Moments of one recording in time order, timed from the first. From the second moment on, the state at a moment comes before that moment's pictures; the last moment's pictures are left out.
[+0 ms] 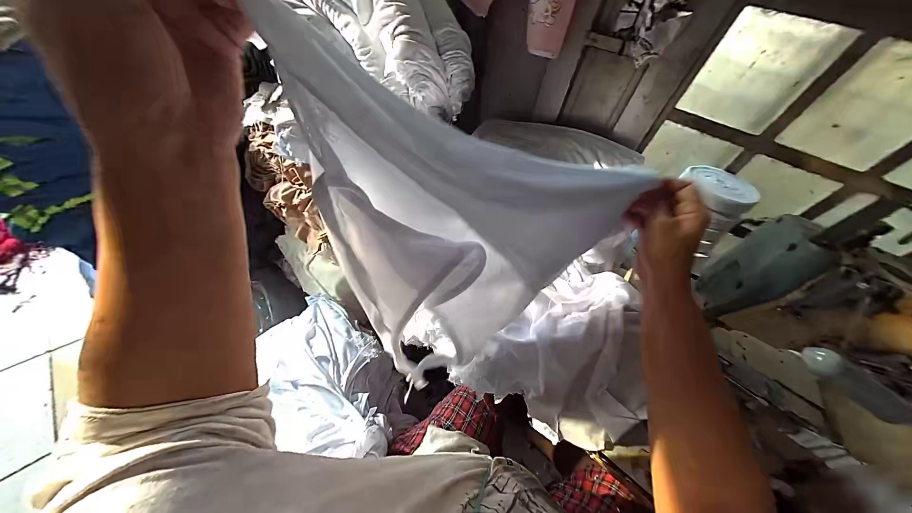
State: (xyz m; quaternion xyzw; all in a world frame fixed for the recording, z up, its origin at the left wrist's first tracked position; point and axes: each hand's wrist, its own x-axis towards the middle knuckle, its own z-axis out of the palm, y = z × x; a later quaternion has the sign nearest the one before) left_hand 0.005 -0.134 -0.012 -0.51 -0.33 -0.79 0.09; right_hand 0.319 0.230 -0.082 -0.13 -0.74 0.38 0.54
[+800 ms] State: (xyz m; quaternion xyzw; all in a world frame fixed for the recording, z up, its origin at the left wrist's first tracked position) left_hand 0.110 -0.130 -0.315 -0.46 -0.81 -0.37 0.04; right_hand 0.325 0.084 -0.253 0.07 -0.98 0.07 0.20
